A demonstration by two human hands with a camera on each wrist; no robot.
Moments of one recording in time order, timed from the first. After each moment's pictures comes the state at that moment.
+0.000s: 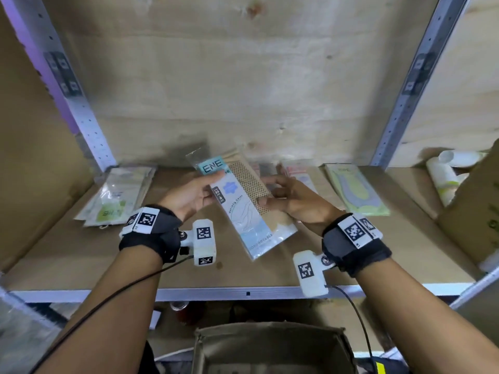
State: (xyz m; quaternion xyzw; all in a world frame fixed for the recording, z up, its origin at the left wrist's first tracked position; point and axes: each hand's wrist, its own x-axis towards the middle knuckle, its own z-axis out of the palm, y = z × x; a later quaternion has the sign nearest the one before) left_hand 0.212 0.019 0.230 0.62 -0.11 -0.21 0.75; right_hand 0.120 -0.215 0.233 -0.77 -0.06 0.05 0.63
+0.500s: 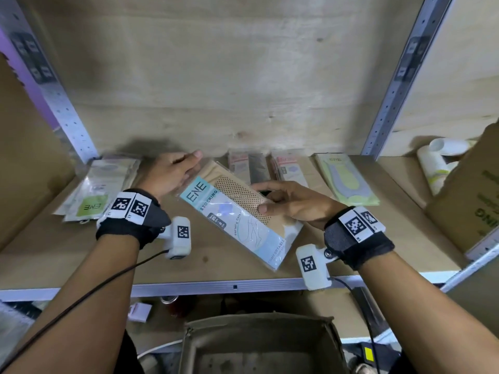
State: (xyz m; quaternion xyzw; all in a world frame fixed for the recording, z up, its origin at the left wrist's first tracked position) left_hand 0.231 0.030 0.232 0.83 -0.14 -0.02 0.54; right_hand 0.112 -0.240 0.228 -0.81 -0.11 0.13 0.56
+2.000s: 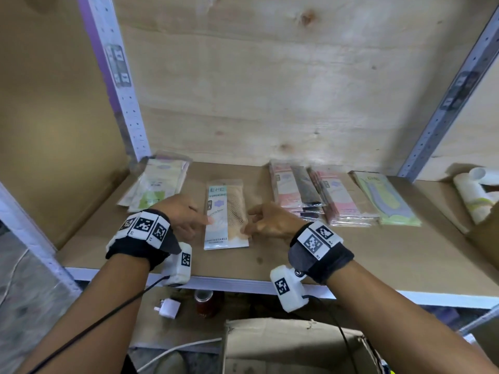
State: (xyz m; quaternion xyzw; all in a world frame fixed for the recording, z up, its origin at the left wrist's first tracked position) left_hand 0.214 0.142 0.204 0.89 -0.04 -0.24 0.39; right_hand 0.146 -0.088 0.211 -0.91 0.02 0.14 0.39
